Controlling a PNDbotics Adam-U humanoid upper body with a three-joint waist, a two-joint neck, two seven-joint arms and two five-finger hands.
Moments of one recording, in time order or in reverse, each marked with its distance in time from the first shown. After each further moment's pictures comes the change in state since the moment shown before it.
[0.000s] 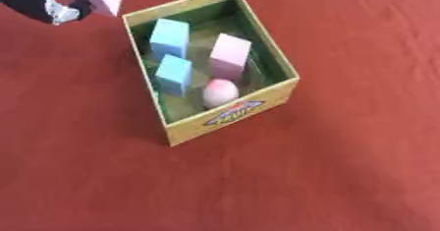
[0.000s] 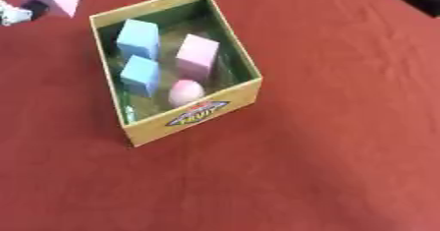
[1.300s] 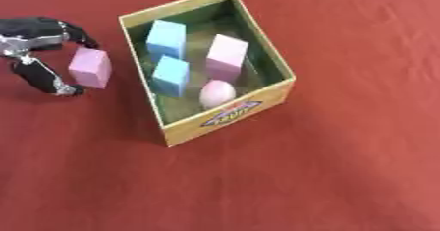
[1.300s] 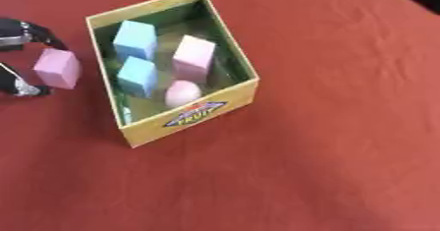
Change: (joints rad) left arm 0.148 0.012 -0.048 0.316 -0.140 -0.086 0.012; right arm -0.009 0.000 0.001 -0.011 0.001 0.008 -0.002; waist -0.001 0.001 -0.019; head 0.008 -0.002
